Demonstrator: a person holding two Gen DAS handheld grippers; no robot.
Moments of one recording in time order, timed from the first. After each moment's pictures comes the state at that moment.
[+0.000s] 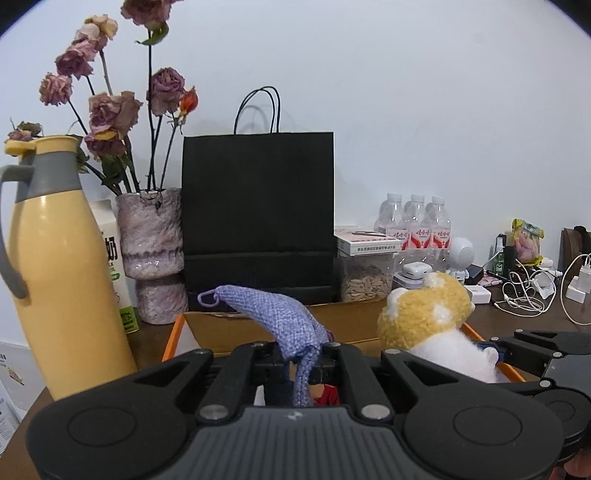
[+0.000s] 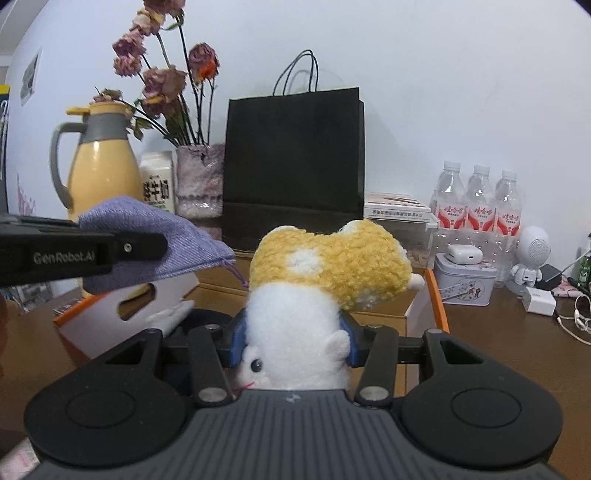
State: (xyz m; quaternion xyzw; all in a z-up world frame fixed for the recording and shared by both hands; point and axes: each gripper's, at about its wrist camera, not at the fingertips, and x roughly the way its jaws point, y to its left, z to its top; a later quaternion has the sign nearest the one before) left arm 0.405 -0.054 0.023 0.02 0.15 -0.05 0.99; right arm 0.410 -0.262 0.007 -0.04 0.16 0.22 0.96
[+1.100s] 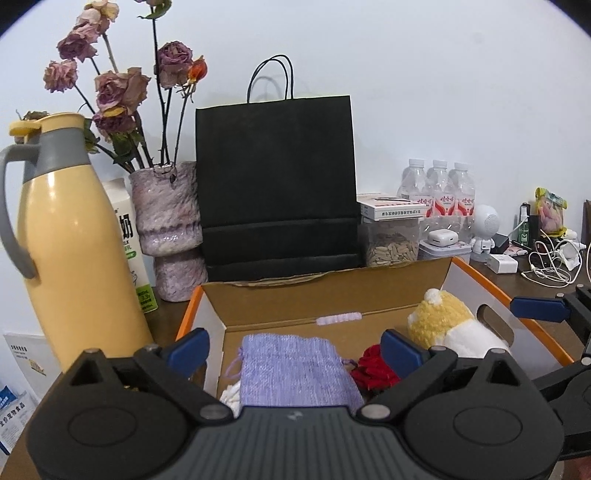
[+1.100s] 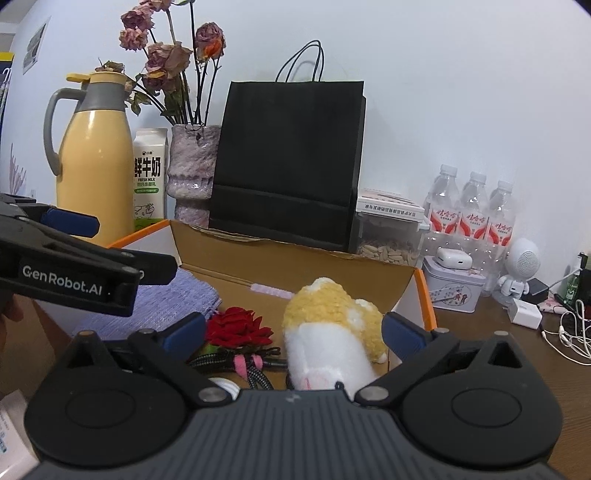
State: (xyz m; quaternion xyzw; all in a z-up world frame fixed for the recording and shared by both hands) left arm 0.409 -0.057 0.004 0.04 0.19 -0.01 0.98; right arm 0.401 -0.258 -0.003 -0.08 0.15 0.20 0.96
